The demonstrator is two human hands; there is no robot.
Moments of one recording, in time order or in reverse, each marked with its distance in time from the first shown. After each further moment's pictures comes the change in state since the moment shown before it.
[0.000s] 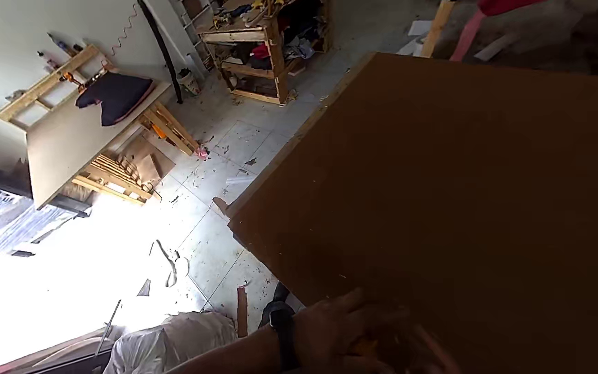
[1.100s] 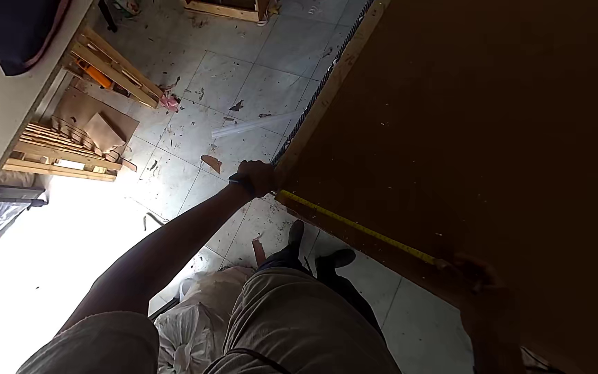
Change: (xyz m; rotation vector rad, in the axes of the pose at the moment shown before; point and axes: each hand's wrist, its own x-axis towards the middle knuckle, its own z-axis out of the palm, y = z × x) left_hand -0.129 -0.275 -0.329 0.870 -0.413 -0.952; right_hand 0.077 0.135 0.173 -0.273 0.619 0.467
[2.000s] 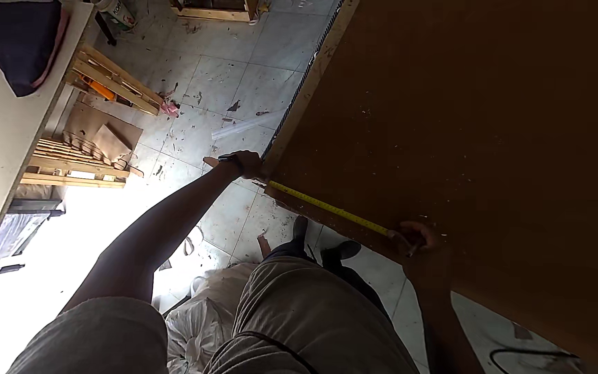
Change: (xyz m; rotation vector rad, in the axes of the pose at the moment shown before) left_hand 0.040 -0.002 -0.020 0.036 -0.210 0.048; right_hand 0.005 -0.003 0.046 -0.193 -0.038 -0.123
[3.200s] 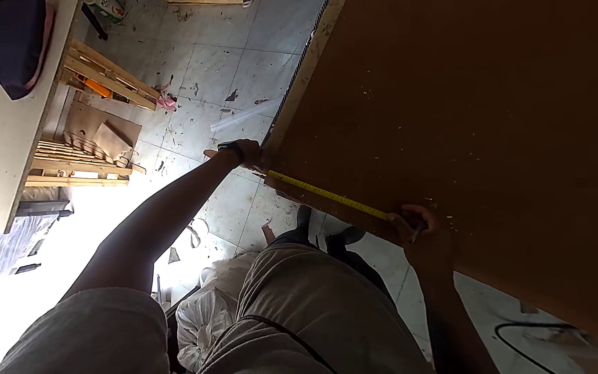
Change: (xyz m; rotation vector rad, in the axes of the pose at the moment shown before) left_hand 0.006 0.008 -0.007 0.029 -0.041 0.025; right_hand -0.006 -0.001 0.001 0.048 -0.016 0.042
